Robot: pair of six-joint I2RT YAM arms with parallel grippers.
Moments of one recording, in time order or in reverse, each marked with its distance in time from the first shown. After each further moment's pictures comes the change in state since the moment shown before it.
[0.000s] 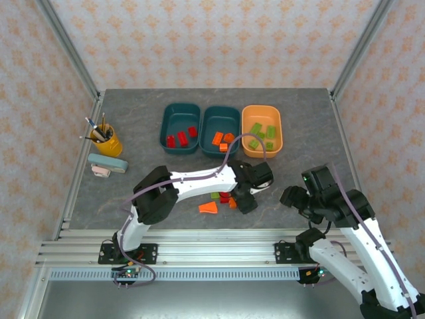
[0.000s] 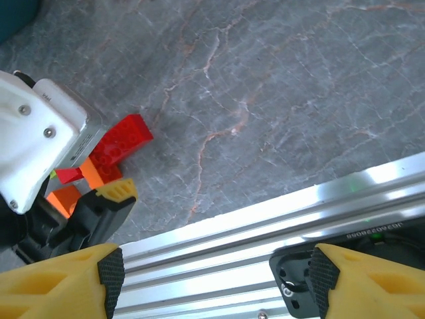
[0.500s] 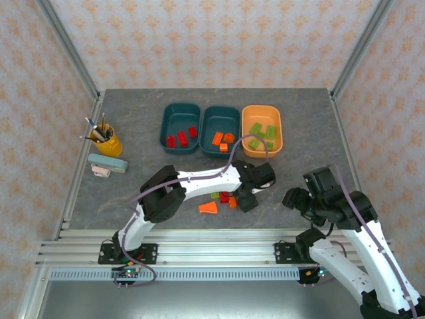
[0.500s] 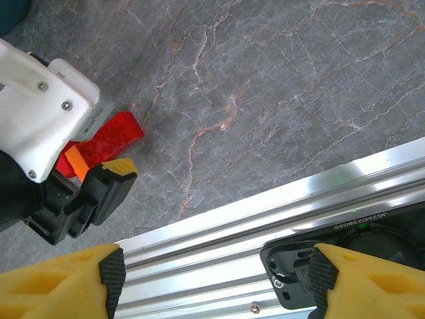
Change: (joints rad) left arm 0.003 0.071 0.057 -0.003 -0.043 0.008; right arm 0.000 -0.009 0.015 -0.034 0.010 0.004
